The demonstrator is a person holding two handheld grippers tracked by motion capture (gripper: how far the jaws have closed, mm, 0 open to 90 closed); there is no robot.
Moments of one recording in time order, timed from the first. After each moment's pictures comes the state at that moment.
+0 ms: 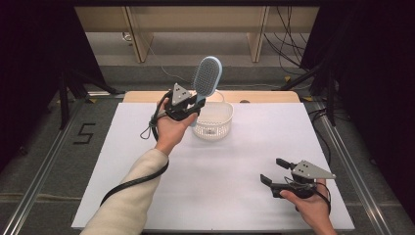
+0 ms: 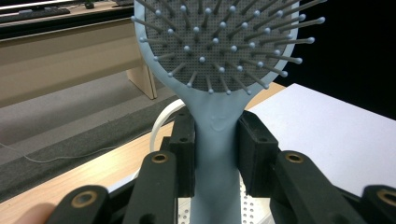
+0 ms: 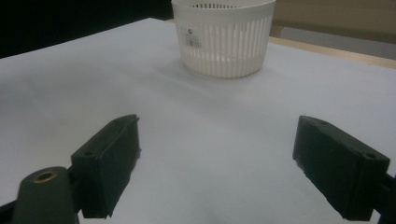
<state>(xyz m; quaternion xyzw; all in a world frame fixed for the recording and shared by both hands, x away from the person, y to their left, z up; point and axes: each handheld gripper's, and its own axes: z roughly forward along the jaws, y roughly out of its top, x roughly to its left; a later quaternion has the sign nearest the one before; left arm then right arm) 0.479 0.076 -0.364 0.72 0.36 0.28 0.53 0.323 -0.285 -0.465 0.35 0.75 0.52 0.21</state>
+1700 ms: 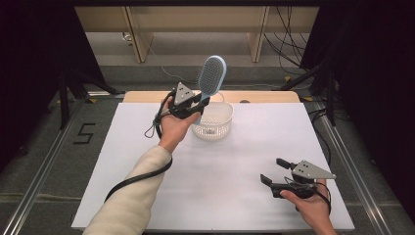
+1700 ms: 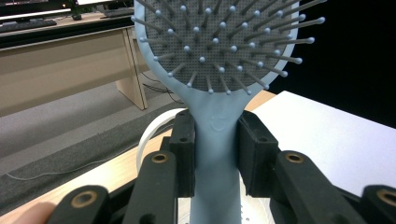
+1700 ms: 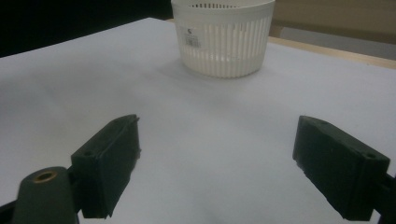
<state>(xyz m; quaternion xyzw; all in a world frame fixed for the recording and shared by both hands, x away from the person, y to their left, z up) 0.489 0.070 -0.370 0.71 0.33 0.27 0.55 0.323 -0.285 -0.466 0.35 0.75 0.52 0.21</state>
